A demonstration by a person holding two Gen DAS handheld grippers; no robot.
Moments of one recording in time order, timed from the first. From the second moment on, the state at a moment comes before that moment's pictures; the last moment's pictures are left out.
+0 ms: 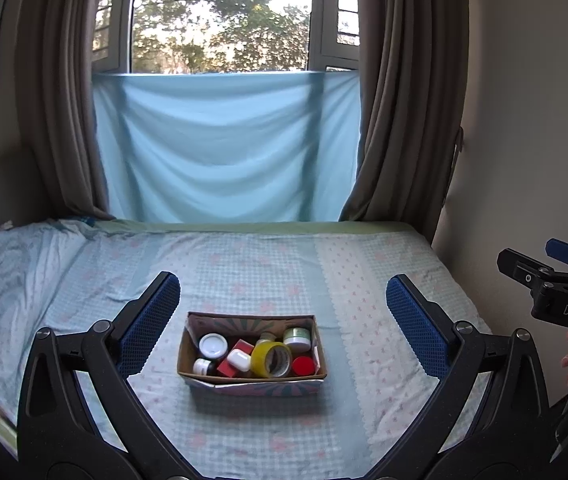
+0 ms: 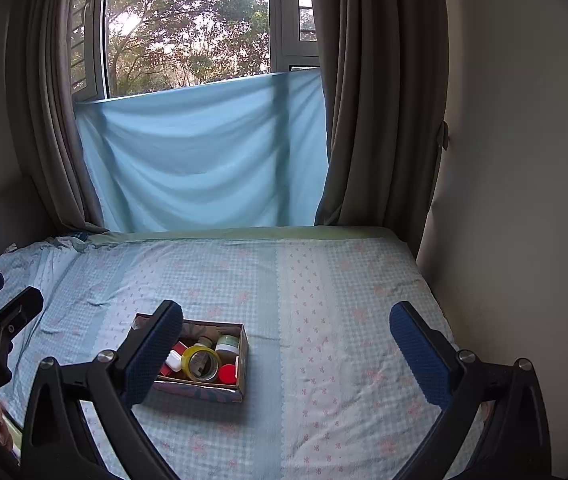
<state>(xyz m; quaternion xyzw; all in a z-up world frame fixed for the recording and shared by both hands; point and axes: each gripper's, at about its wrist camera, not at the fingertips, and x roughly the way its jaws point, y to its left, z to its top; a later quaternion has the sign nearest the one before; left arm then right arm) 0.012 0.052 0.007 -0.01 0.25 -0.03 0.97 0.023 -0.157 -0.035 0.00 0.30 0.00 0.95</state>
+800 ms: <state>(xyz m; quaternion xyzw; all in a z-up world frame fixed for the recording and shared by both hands) -0.004 0.060 0.019 -0.02 0.19 -0.01 0.98 0.022 -0.154 -0.036 0.00 0.29 0.00 0.96</state>
